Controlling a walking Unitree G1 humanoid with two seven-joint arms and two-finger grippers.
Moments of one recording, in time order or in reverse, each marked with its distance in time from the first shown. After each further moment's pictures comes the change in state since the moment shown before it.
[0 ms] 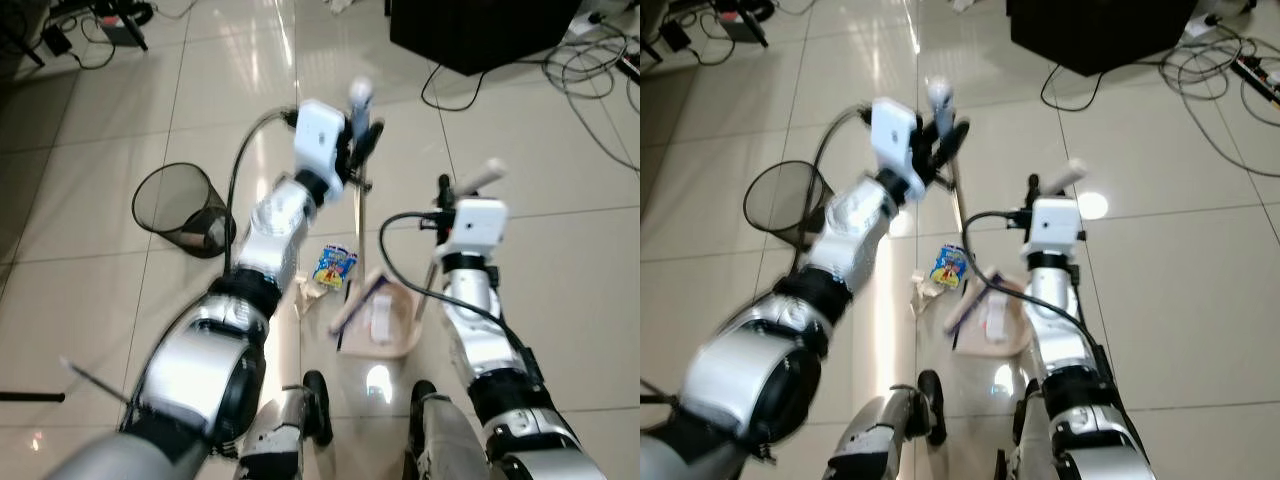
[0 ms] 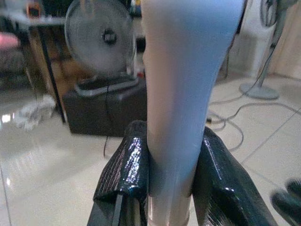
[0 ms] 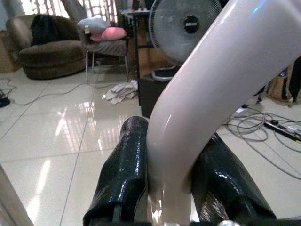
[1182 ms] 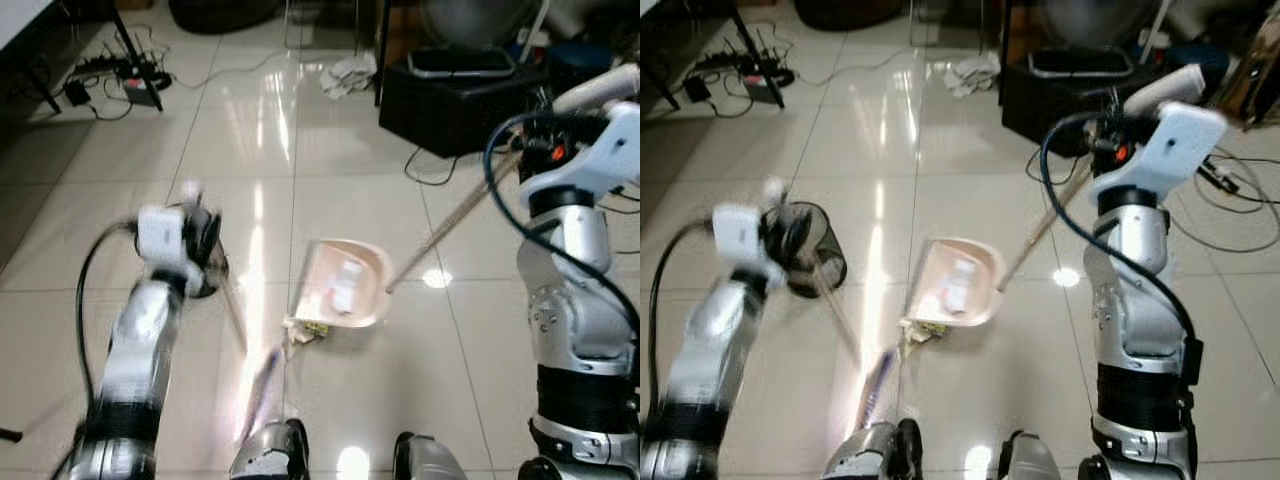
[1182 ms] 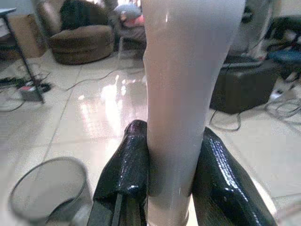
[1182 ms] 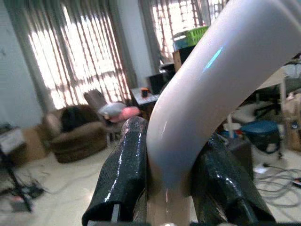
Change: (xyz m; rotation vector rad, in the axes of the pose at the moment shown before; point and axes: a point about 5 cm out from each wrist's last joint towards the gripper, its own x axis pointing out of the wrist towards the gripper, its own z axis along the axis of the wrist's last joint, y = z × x) left arm -0.199 0.066 -0.062 0.026 0.347 0.520; right arm 0.023 -0.057 0.117 0.295 -0.070 -0.057
